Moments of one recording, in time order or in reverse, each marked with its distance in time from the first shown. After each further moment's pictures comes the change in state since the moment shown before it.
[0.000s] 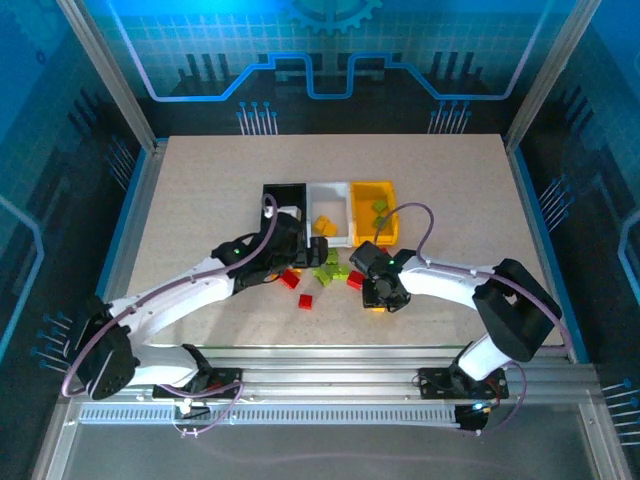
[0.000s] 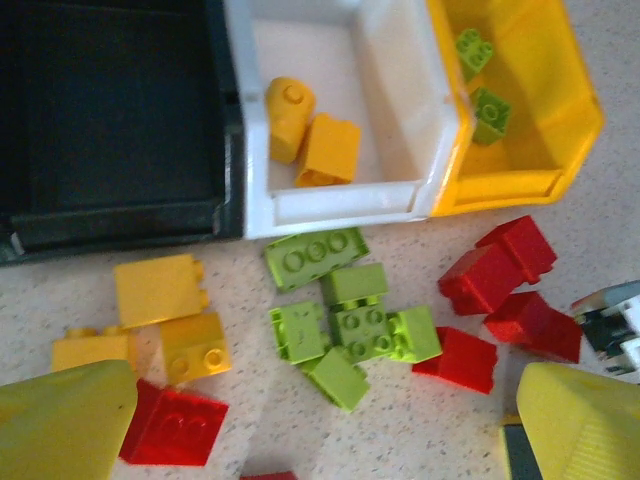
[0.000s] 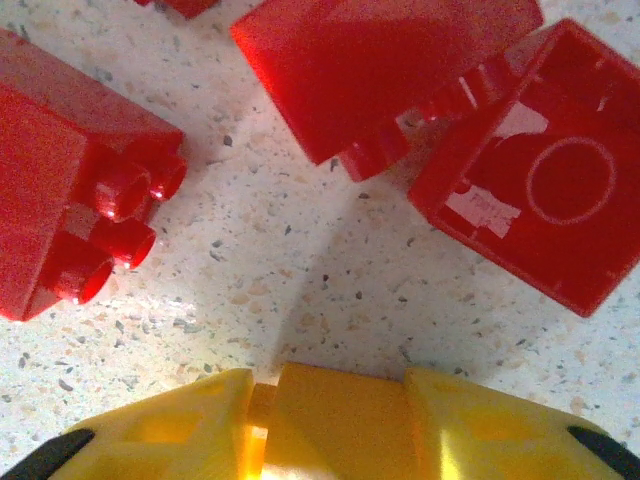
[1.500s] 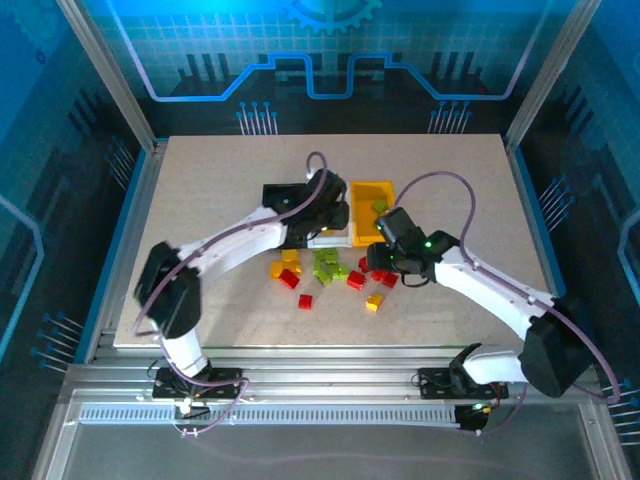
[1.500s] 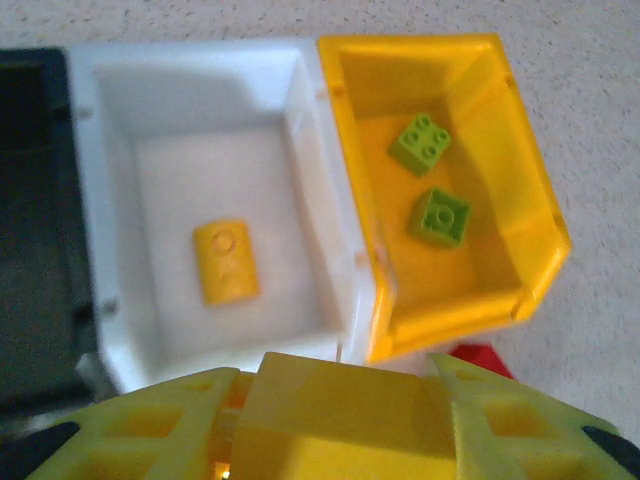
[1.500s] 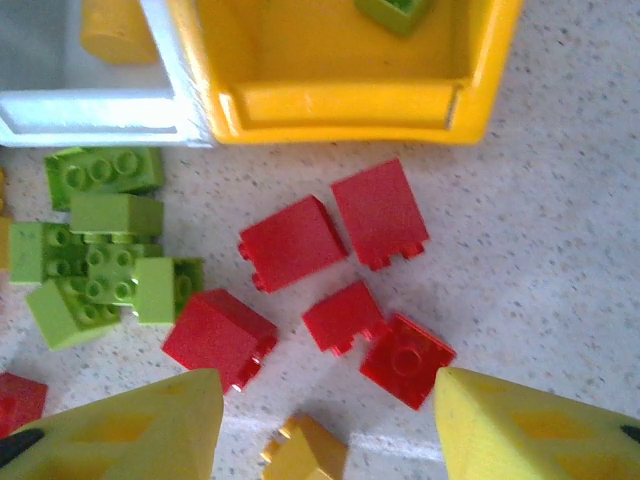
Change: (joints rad) left arm 0.043 0.532 0.586 -0.100 0.013 0.096; right arm -0.142 -0.262 0.108 -0.027 0.055 -0.173
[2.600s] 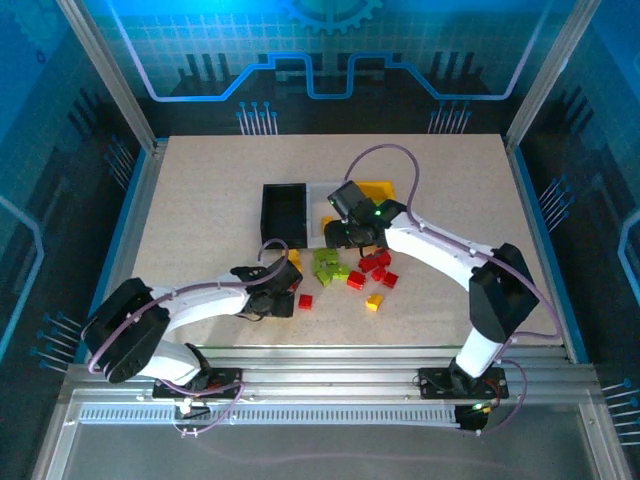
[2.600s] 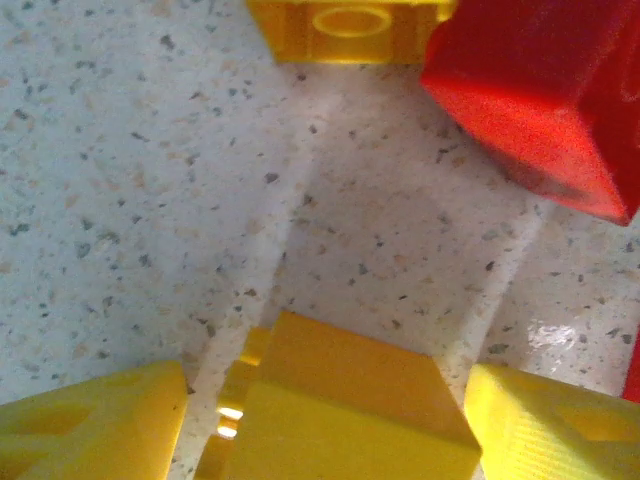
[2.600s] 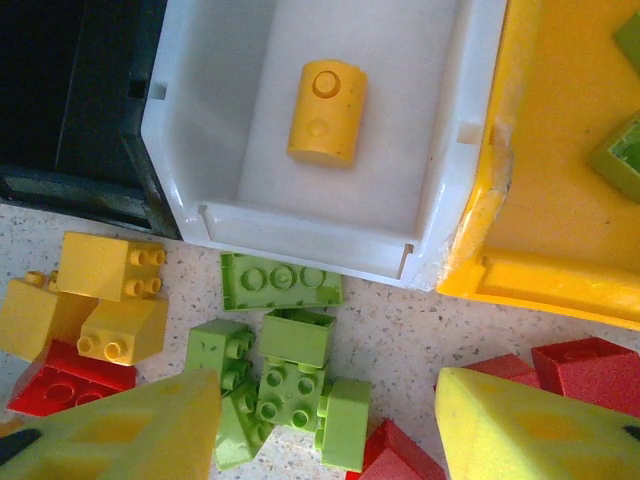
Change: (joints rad) left arm -0.065 -0.394 -0.855 -0.039 -0.021 -0.145; right arm 0.101 0.397 0.406 0.011 -0.027 -0.046
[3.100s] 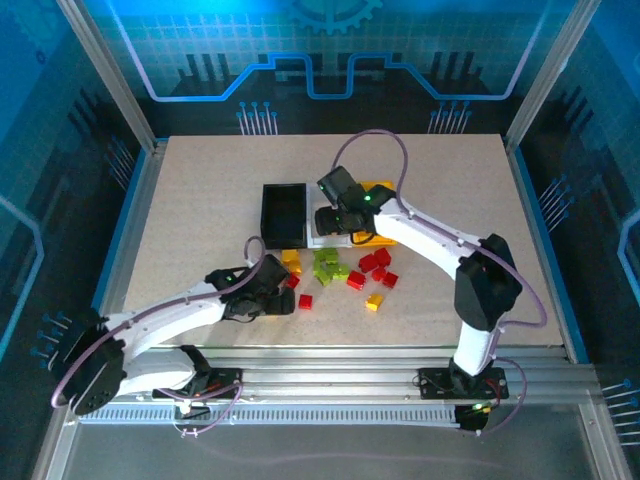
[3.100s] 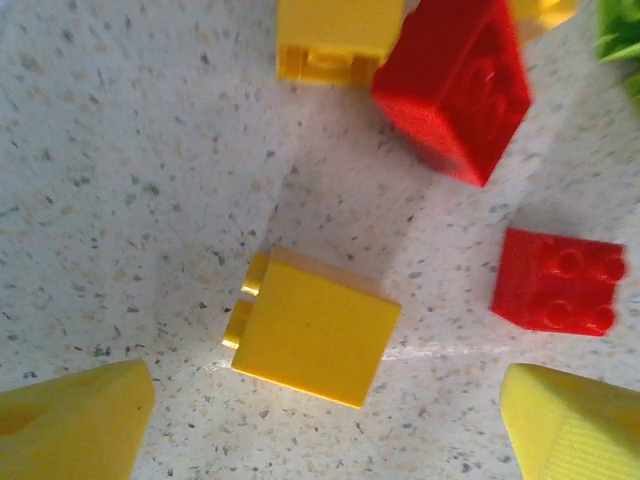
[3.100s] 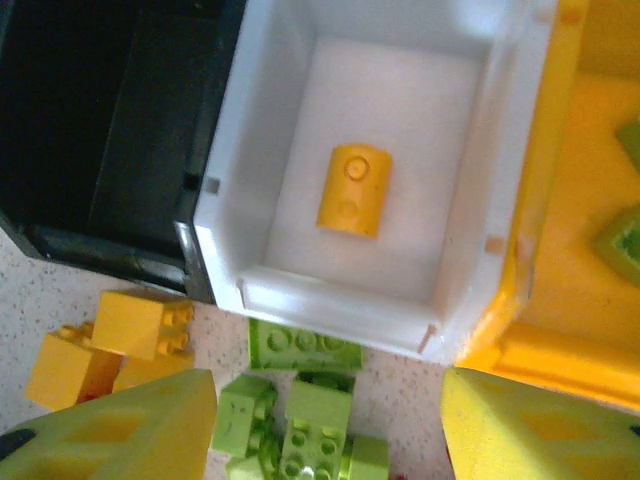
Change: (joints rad) left arm 0.000 -0.208 -0.005 -0.103 0.055 -0.071; right arm -0.002 0.097 0.163 -0.047 0.016 -0.042
